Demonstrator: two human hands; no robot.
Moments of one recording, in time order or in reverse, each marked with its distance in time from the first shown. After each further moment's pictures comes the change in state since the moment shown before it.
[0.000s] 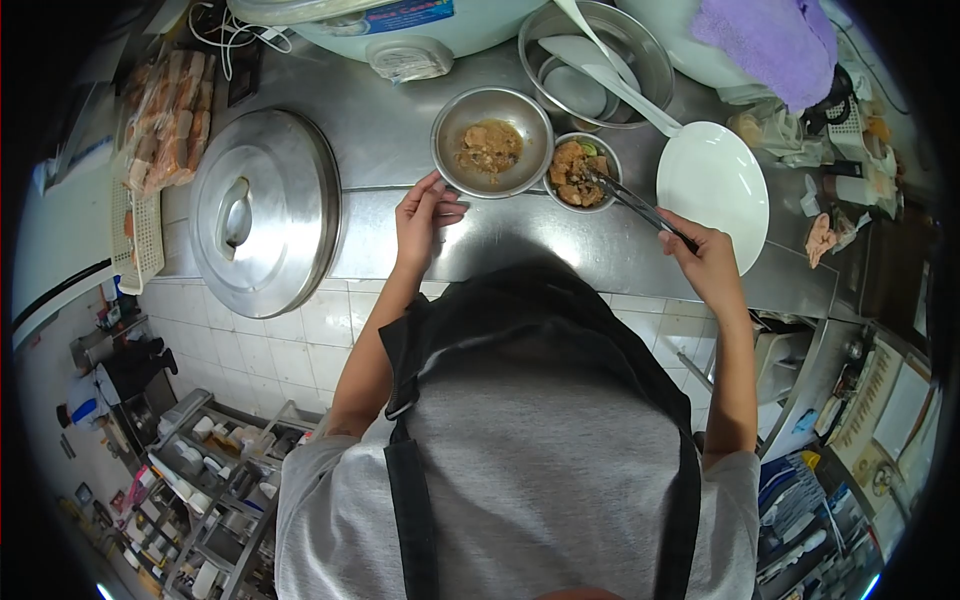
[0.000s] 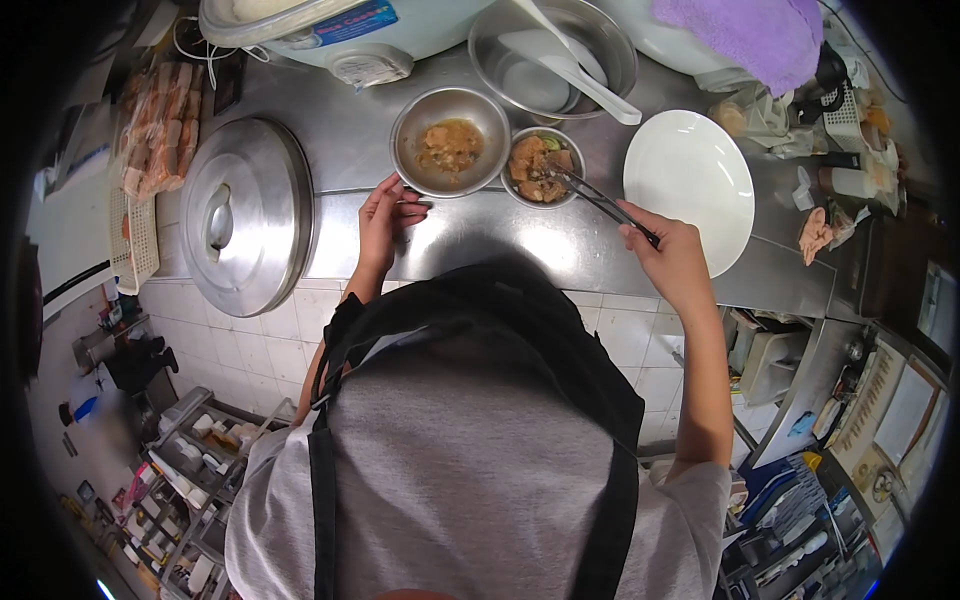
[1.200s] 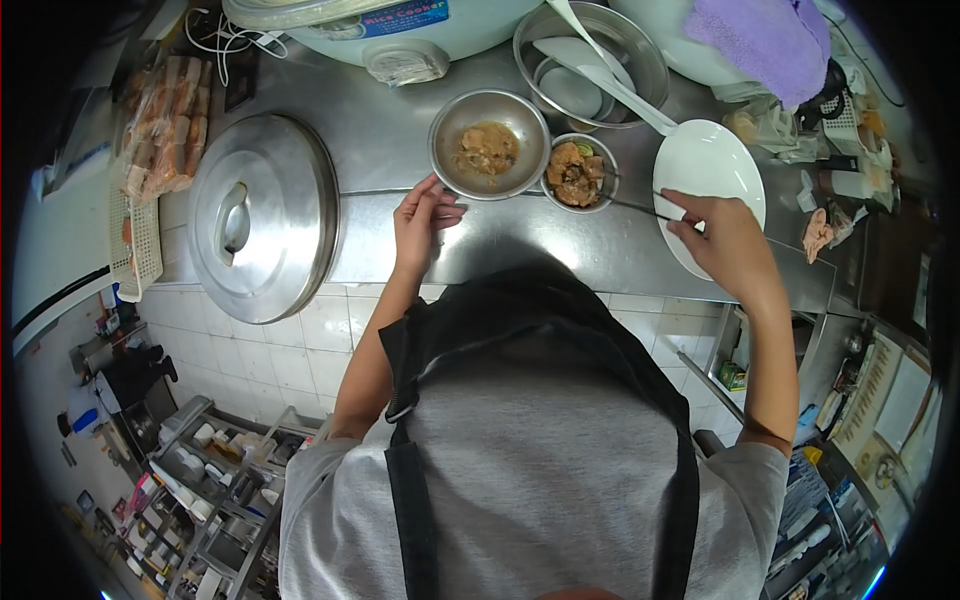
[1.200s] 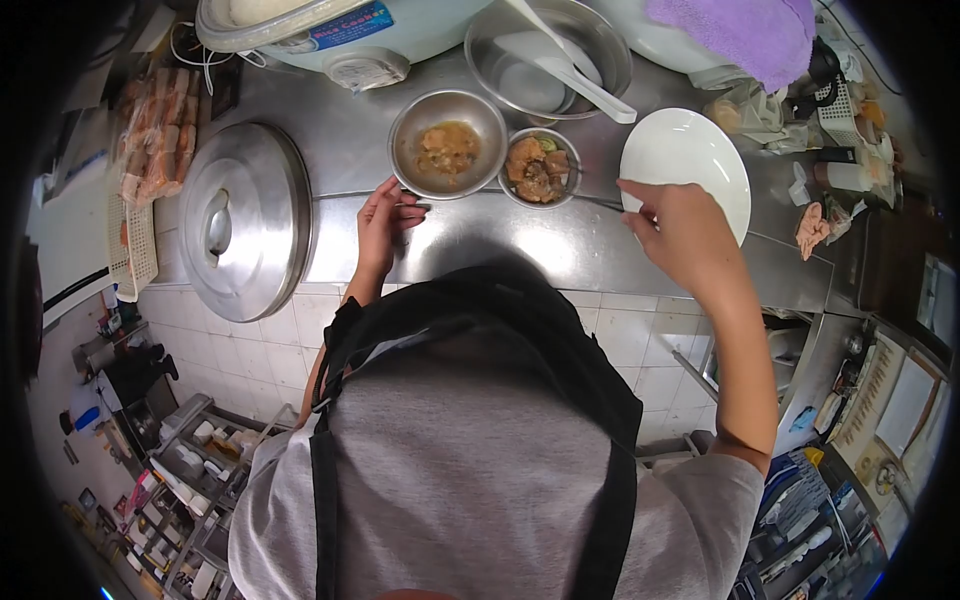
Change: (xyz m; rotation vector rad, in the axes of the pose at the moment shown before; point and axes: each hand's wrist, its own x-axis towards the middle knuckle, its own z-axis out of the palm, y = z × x) left_hand 0.000 0.001 0.000 -0.009 0.016 -0.004; right_hand 0.007 -0.085 -0.040 -0.490 -0.098 -0.128
